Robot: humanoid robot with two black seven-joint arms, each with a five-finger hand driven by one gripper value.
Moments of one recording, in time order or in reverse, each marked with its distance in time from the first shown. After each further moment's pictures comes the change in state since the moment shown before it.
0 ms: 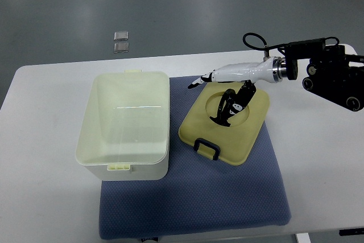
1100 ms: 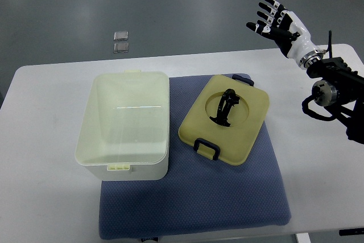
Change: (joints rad) left arm 0.000 0.000 0.000 0.000 0.000 0.000 0.000; right arm -0.245 0.077 0.261 -0.200 1.310 -0.226 -0.115
